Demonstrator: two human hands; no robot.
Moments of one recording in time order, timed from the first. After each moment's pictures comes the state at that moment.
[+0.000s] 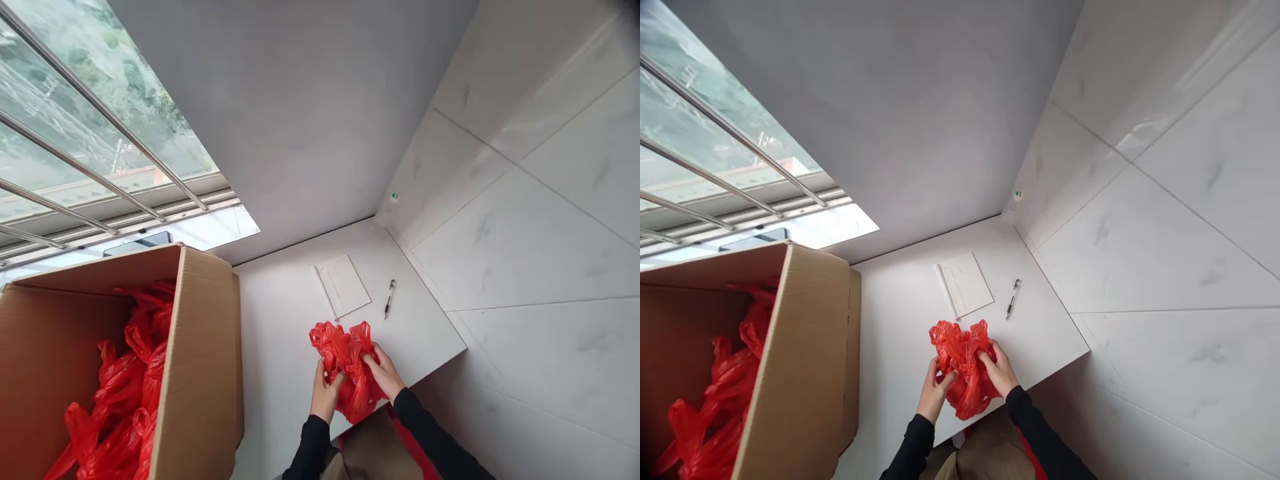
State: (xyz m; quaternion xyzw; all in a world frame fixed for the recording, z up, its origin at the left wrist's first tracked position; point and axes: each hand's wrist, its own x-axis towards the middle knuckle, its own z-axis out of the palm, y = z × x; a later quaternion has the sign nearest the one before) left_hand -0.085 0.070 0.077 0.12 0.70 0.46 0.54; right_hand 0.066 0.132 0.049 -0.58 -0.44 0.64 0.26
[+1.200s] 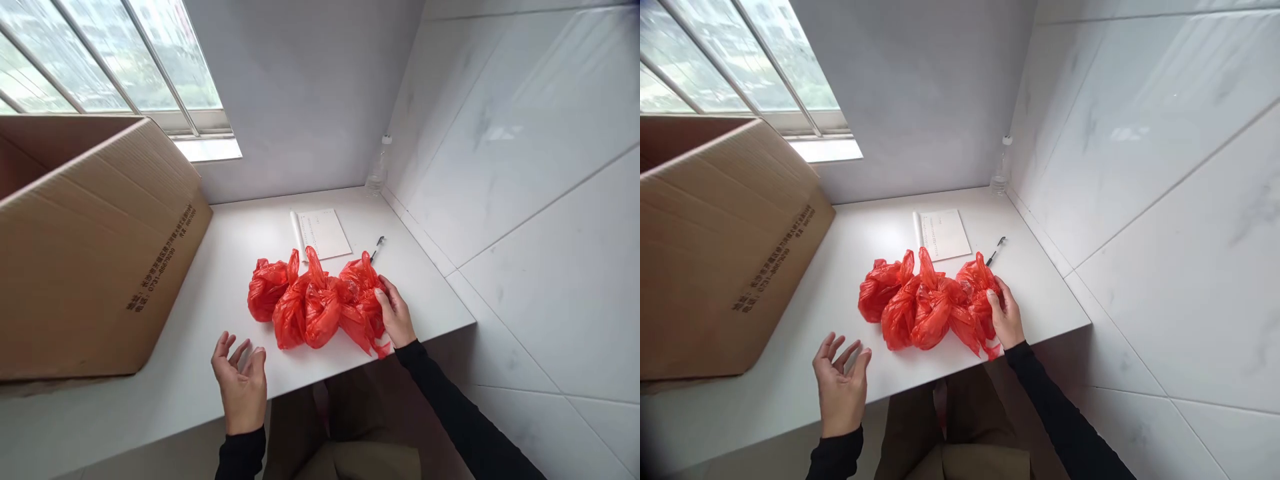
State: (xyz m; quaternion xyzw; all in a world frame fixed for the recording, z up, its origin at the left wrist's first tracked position) left_hand -0.017 -0.029 -0.045 0.18 0.78 0.59 0.13; right_hand 0.210 0.155 -0.068 -0.49 -0.59 0.49 0.43
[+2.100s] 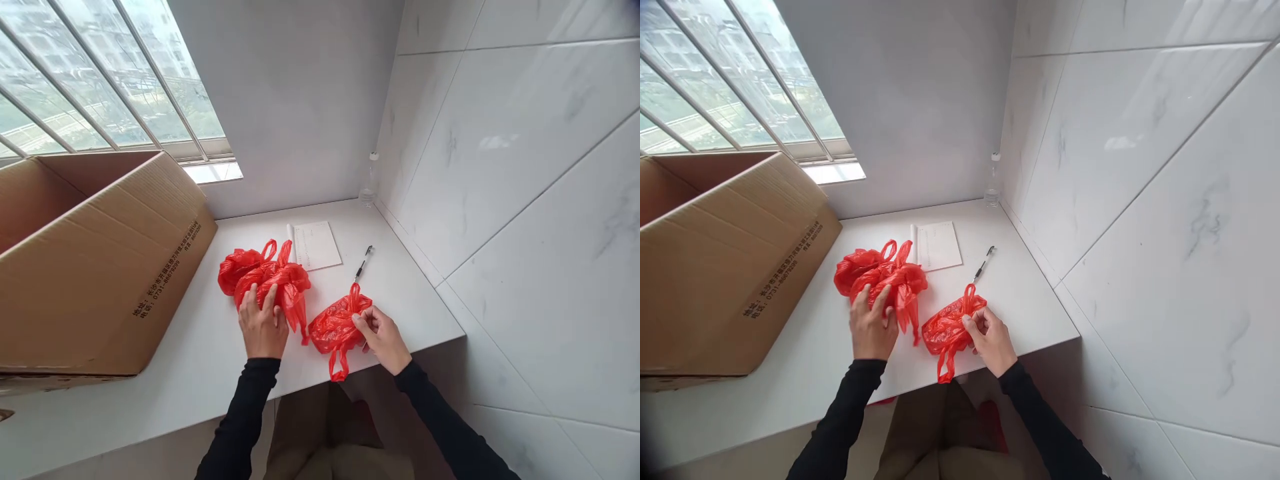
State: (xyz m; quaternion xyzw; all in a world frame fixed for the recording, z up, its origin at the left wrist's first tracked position) left_hand -0.003 0.058 -0.029 0.50 0.79 0.33 -0.16; right_hand 0.236 0.145 -0.037 -0.43 -0.62 0.59 0.28
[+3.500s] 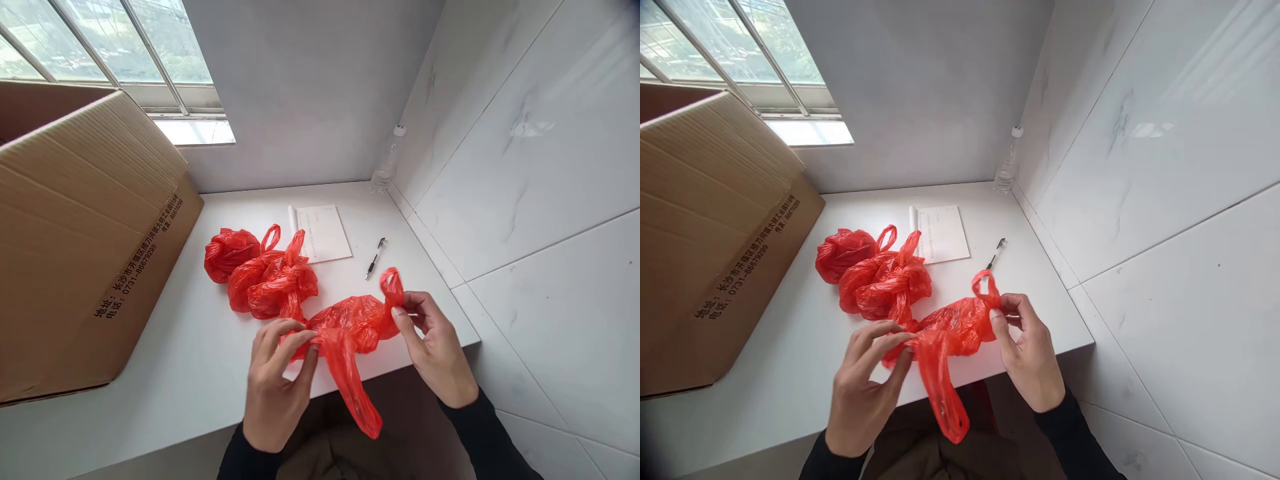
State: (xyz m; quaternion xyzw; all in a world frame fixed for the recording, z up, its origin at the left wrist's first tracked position) left_hand 0.028 0.023 0.023 0.56 0.69 0.46 0.03; right_hand 0.235 0.144 0.040 -0.49 -0.67 0.44 0.33
